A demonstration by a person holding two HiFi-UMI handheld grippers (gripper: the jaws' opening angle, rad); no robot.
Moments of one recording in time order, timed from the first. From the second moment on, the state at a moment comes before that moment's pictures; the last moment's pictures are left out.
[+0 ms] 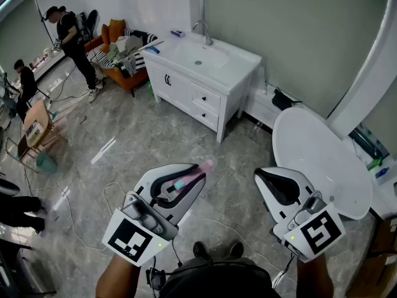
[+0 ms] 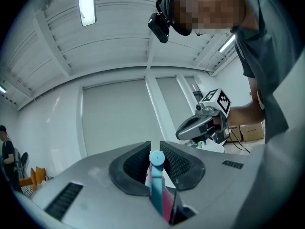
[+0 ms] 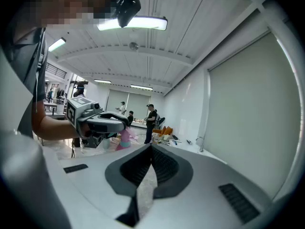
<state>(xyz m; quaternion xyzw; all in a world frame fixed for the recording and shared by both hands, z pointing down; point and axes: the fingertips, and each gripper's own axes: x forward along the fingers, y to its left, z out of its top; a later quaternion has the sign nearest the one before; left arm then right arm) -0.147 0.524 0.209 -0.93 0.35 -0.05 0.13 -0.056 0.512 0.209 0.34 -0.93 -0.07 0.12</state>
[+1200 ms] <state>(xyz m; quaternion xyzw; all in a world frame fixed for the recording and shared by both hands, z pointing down) 0.009 0.509 0.220 -0.91 0.38 -0.09 0.13 0.097 0.477 0.229 0.31 -0.95 -0.03 0.08</state>
